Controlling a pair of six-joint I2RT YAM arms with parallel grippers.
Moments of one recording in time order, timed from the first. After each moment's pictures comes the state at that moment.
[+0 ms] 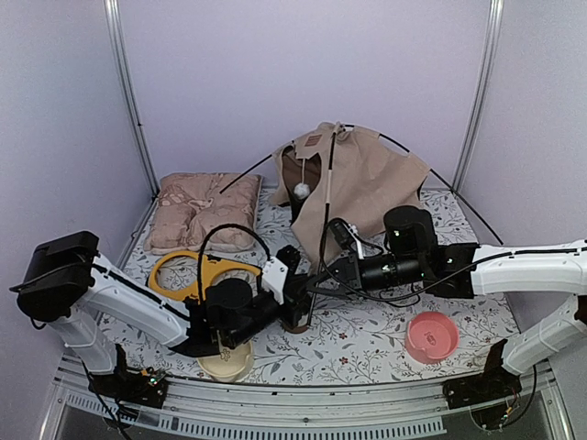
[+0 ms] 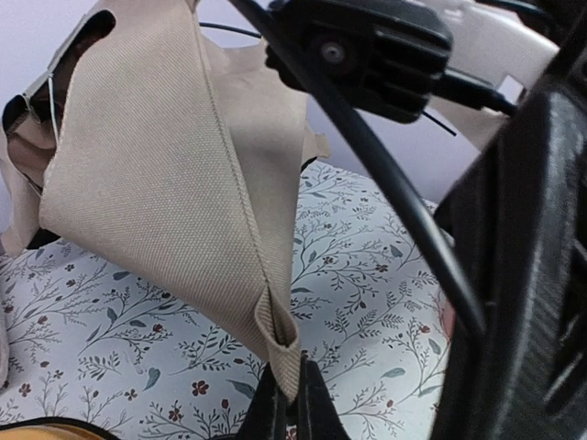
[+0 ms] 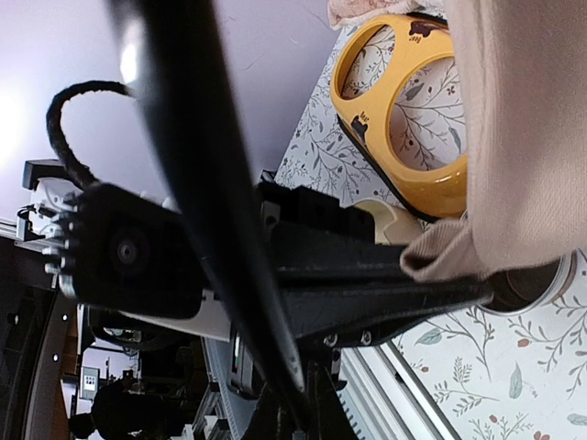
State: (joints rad) left arm -1.29 1.68 0.64 0.96 -0.47 -0.07; right arm 0.98 1.33 0.82 0.13 -0.48 0.95
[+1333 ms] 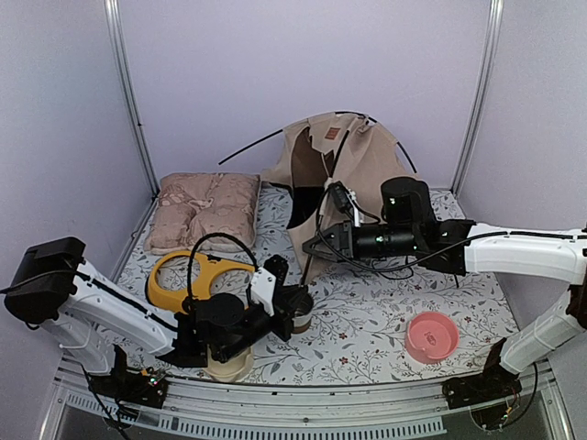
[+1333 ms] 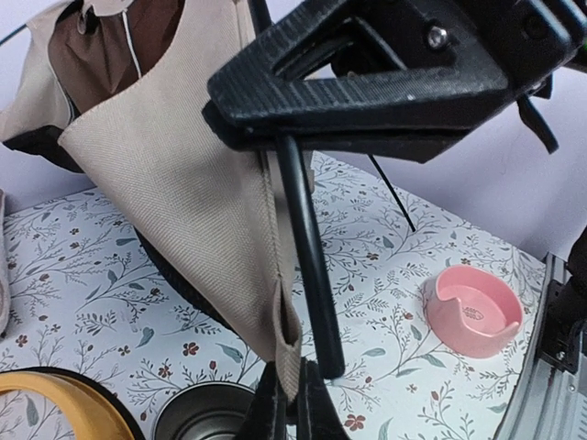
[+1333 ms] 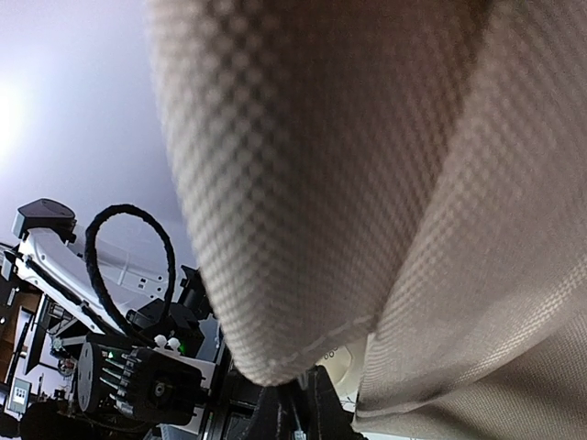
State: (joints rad) left arm -1.38 1.60 0.57 0.90 -0.59 -0.19; right arm 0.90 1.42 1.00 0.09 -0.40 0.74
